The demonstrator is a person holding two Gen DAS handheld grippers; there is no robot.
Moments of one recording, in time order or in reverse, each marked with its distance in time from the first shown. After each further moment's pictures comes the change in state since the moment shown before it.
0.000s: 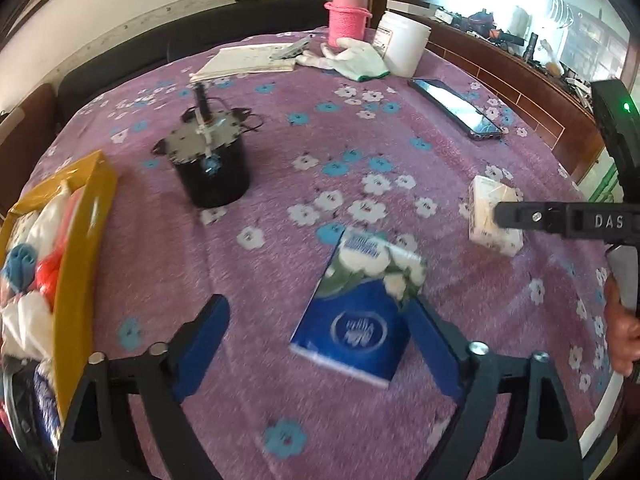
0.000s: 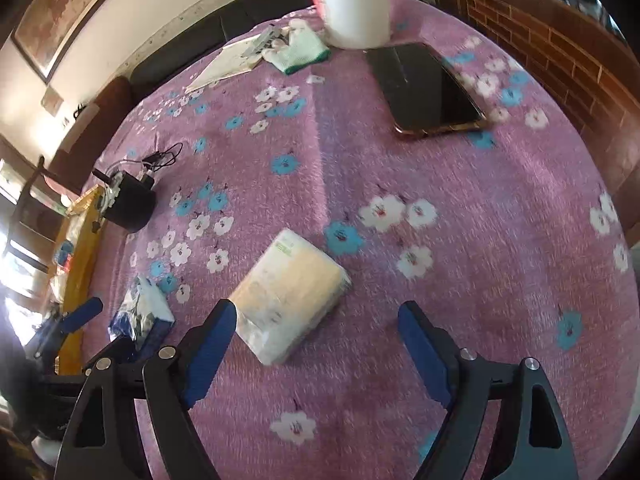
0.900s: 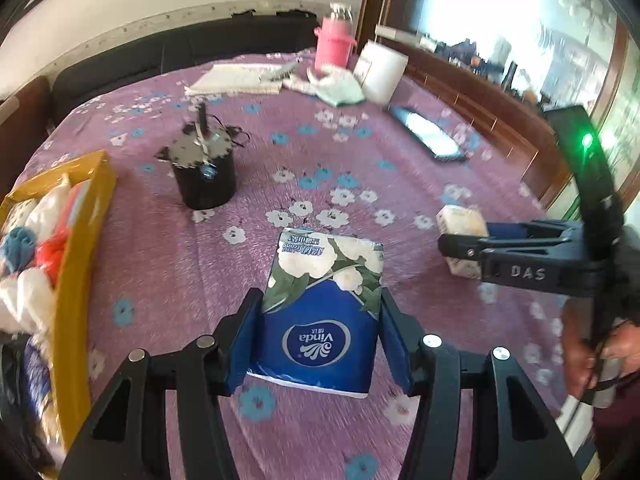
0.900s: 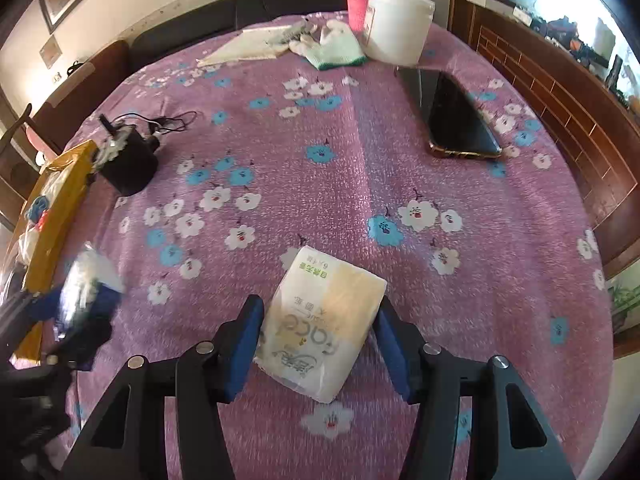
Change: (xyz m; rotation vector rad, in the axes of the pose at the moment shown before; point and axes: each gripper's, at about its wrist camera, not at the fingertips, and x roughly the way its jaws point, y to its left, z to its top) left arm -0.047 0.000 -0.019 -0.059 -0.093 -0.104; right arm -0.012 0.041 -0.024 -0.145 -0.047 -0.141
